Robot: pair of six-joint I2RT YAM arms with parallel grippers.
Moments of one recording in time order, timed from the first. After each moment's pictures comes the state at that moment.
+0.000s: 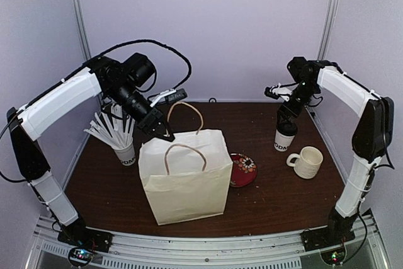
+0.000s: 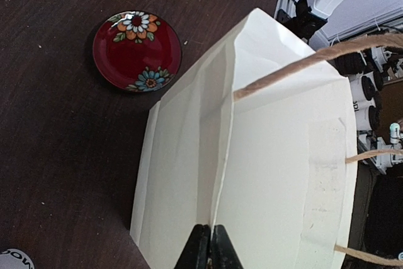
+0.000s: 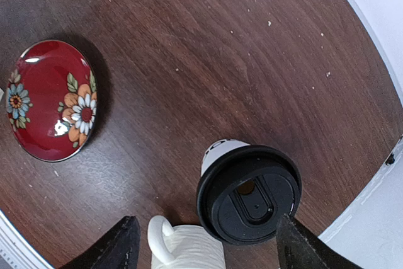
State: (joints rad) left arm -0.69 1.67 1.78 -1.29 0.68 0.23; right arm 0.22 1.83 1.79 -1.17 -0.14 -0.62
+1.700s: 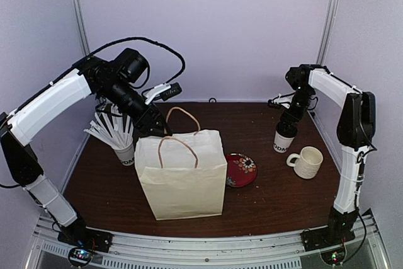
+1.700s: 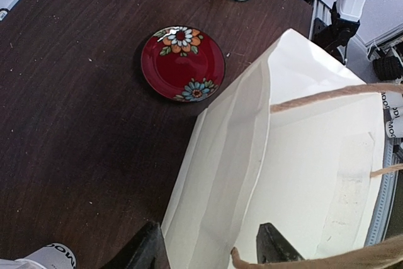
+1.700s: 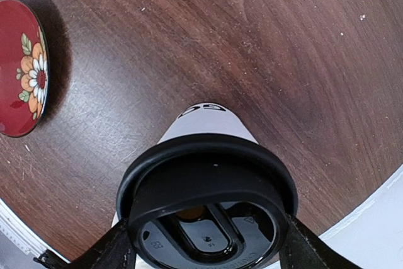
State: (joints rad) left arm -0.69 1.60 1.74 -1.19 0.51 0.25; right arm 0.14 2.07 1.96 -1.34 -0.08 -0.68
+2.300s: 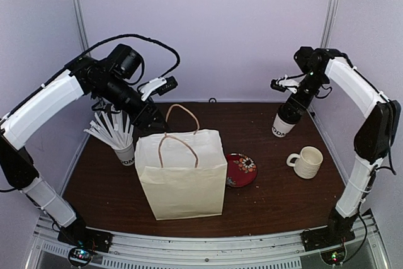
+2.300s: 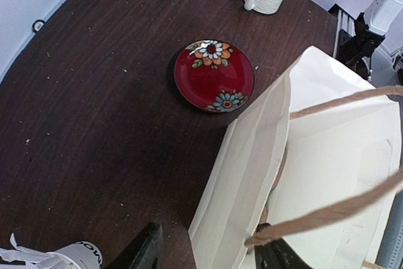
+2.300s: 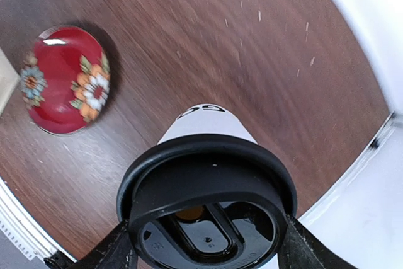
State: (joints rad) left arm -0.69 1.55 1.72 -1.14 0.41 0.25; right arm 0.20 1.83 1.93 -1.36 -0.09 -0.65
